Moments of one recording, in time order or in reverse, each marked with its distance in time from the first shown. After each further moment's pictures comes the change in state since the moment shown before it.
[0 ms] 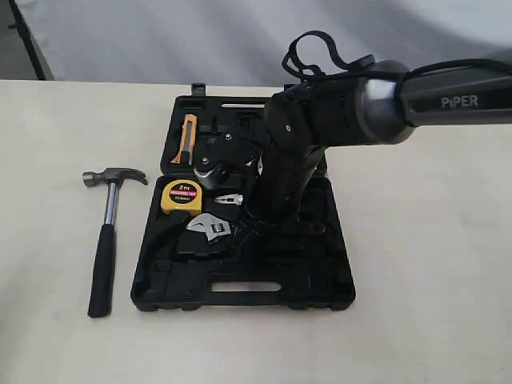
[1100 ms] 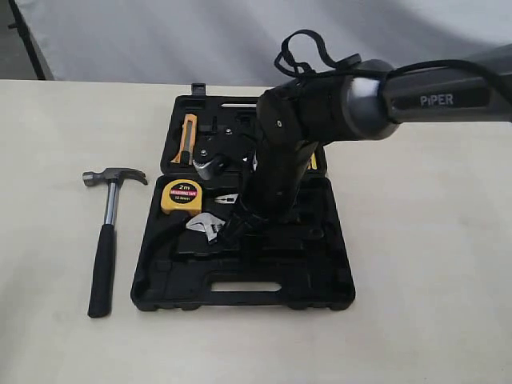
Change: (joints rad) left arm 0.000 0.000 0.000 0.000 0.000 0.000; right arm -0.003 0.047 -0.064 0.000 0.039 0.082
